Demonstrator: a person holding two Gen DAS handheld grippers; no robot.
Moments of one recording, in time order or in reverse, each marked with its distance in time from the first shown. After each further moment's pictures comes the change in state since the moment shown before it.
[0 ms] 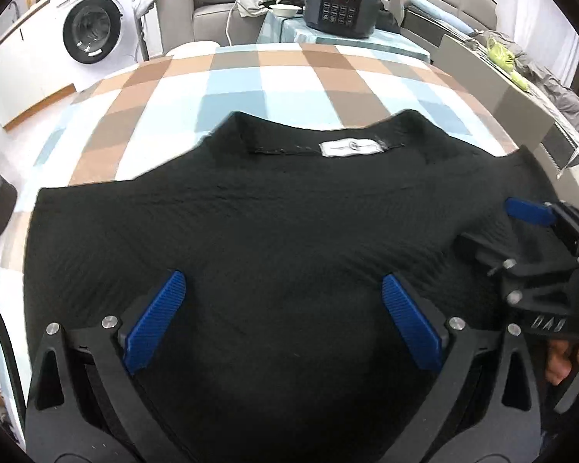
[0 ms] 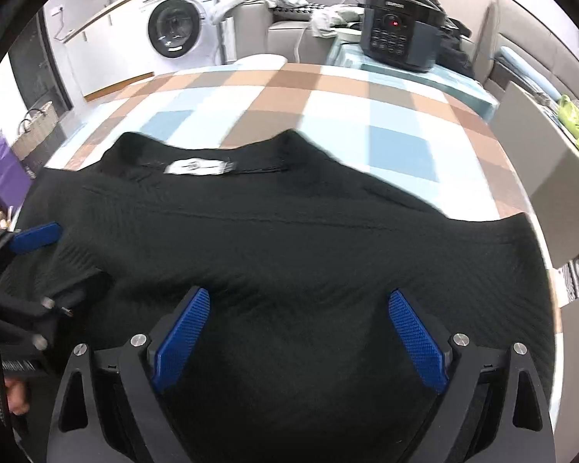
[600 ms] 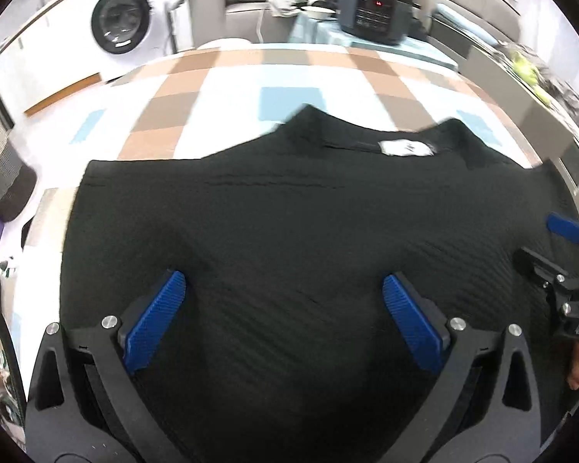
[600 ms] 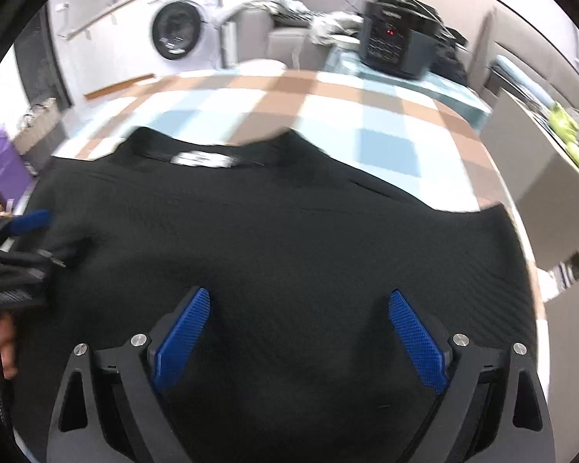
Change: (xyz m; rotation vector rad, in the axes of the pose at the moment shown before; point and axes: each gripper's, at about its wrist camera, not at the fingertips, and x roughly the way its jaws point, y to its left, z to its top) left arm -0.001 0.040 -0.007 -0.074 -0.002 0.052; right arm -0.018 -0.003 -0.019 -0.010 -0.011 -0.019
